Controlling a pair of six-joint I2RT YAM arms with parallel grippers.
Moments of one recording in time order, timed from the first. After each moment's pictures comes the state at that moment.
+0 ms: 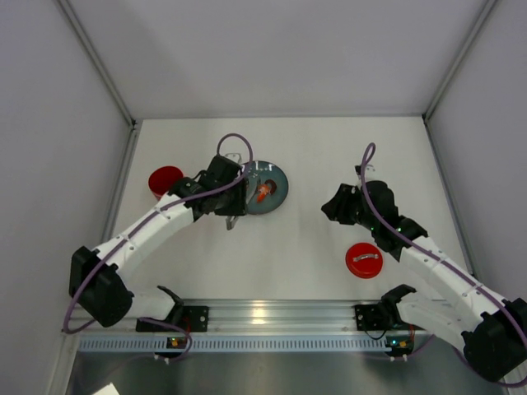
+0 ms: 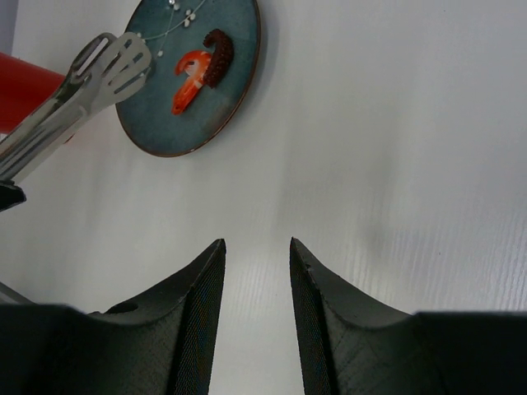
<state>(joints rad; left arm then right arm) -0.62 1.34 1.16 -0.75 -0.08 -0.51 0.49 0.94 0.65 -0.24 -0.04 0.58</state>
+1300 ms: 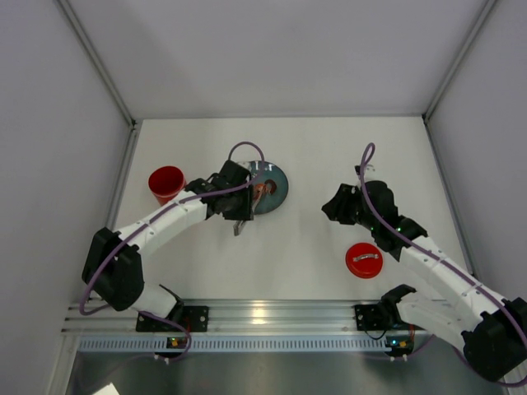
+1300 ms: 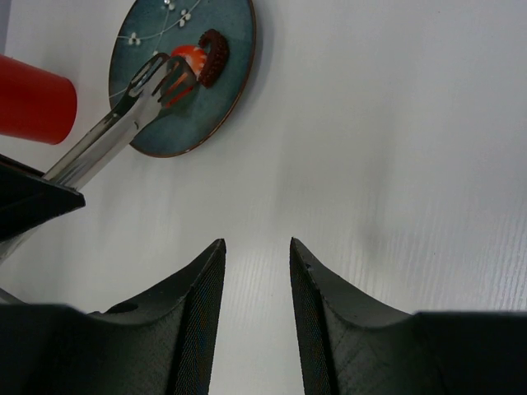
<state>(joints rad) -0.62 1.47 1.10 -0.64 -0.01 -0.51 0.49 0.94 0.65 -0.24 -0.03 0.57</state>
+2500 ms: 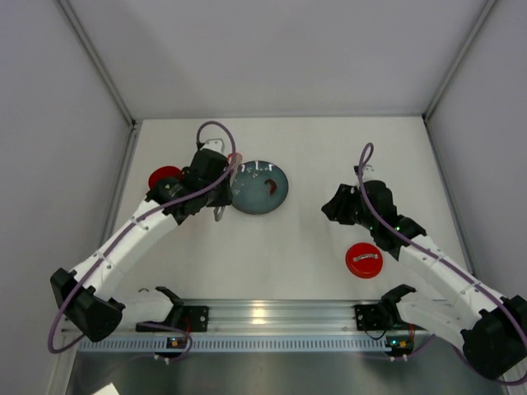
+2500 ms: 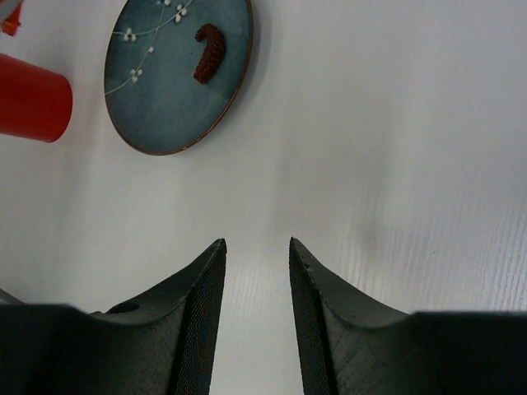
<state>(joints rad) -0.62 1.26 1.24 -0.80 -0.23 -0.52 0.49 0.95 0.65 -0.24 -0.03 0.57</state>
